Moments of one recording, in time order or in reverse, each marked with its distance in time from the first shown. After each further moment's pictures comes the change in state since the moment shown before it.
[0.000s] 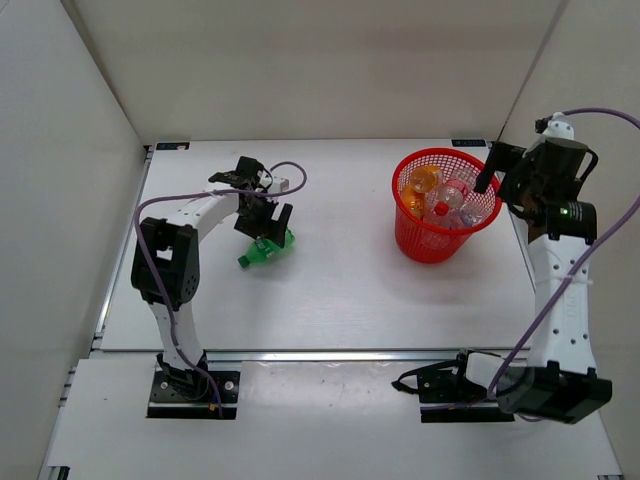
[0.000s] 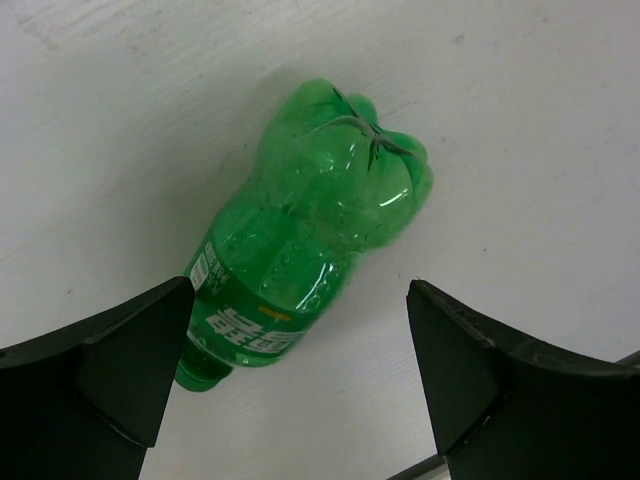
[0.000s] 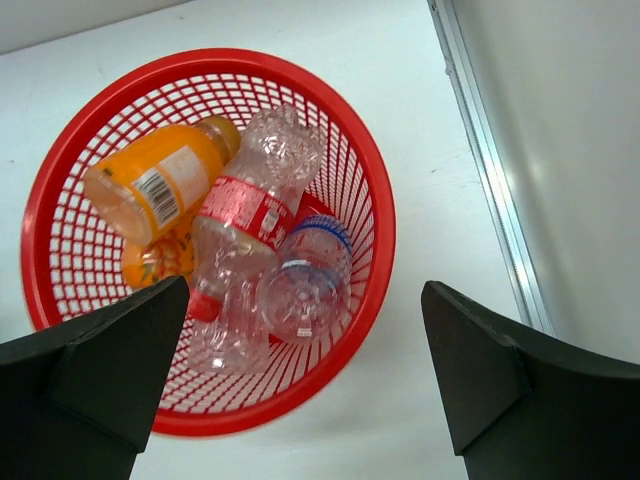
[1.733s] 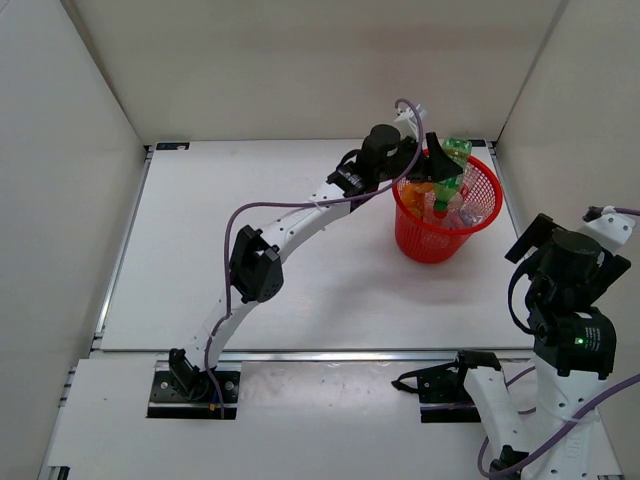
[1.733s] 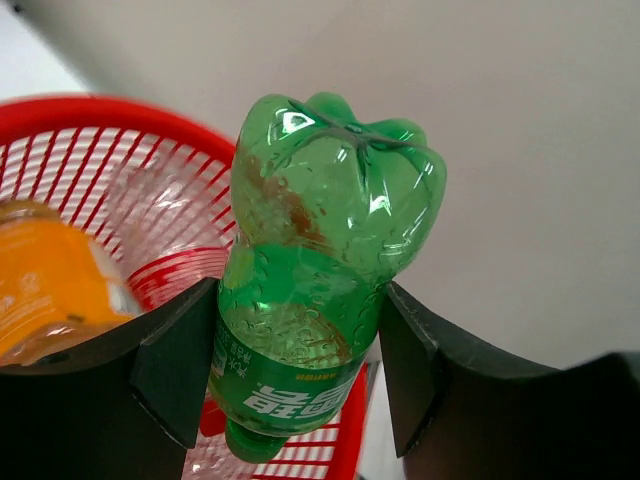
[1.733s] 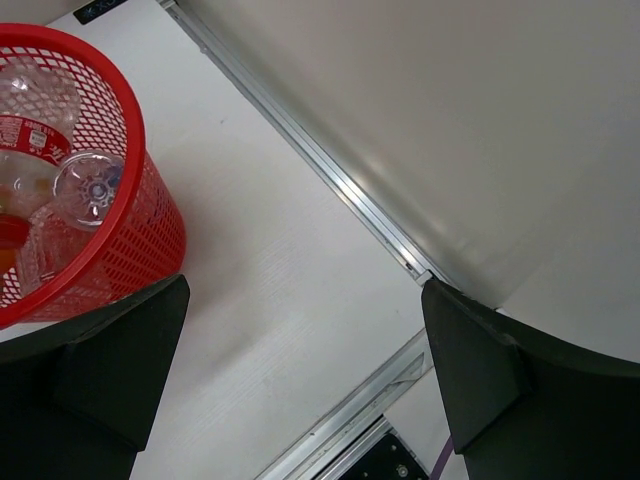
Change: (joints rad) left arm -0.537 0.542 1.030 0.706 0.087 -0.858; right arm 0.076 -0.552 -0.194 -0.301 0.589 0.135
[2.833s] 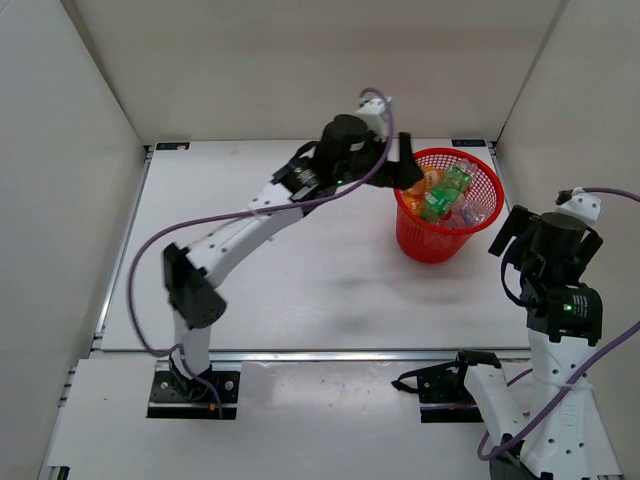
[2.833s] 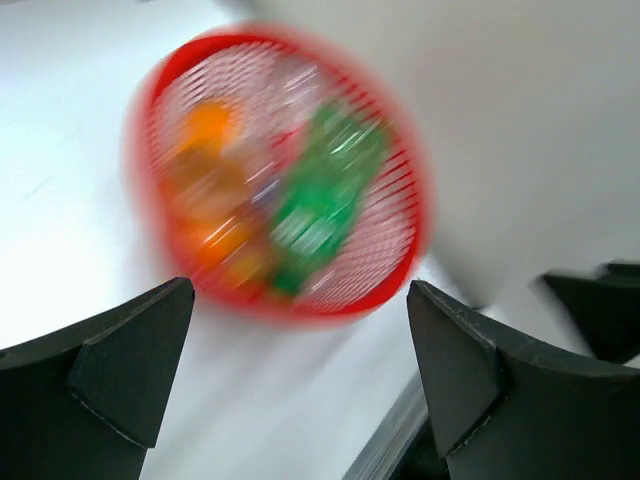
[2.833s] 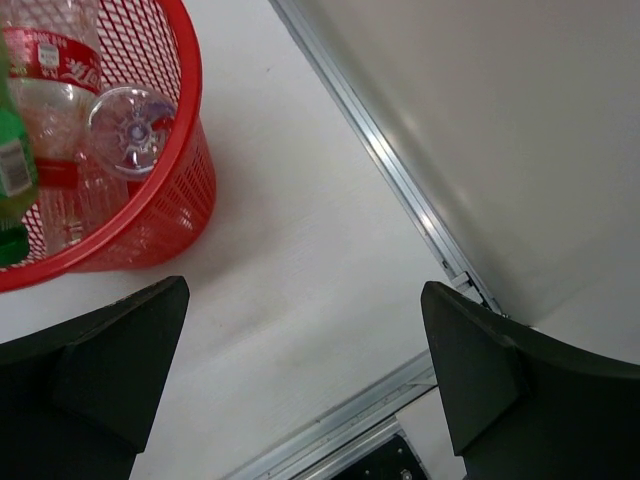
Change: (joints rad) left arm -0.030 -0.431 -0.322 -0.312 -0.232 0.262; right arm -0.013 0.084 -0.056 0.067 -0.156 -0.062
